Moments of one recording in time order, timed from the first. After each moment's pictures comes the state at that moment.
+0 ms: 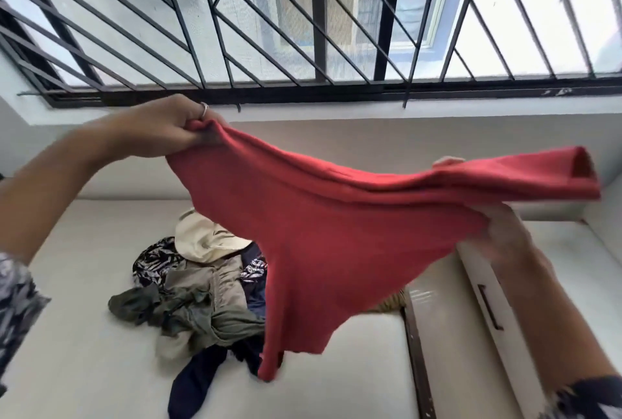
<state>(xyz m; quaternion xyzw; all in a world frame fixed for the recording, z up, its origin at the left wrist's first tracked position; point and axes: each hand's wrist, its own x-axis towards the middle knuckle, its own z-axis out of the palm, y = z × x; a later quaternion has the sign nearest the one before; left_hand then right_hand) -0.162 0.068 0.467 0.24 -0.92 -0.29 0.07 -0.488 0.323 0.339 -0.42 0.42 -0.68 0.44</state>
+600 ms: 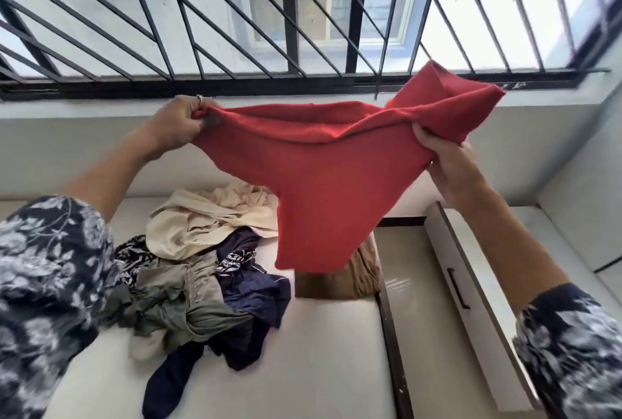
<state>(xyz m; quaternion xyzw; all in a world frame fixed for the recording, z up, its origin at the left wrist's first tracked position) -0.213 0.043 0.402 0.31 -0.85 -0.36 0.23 -0.514 0.301 0.365 -0.29 0.53 -0.73 0.31</state>
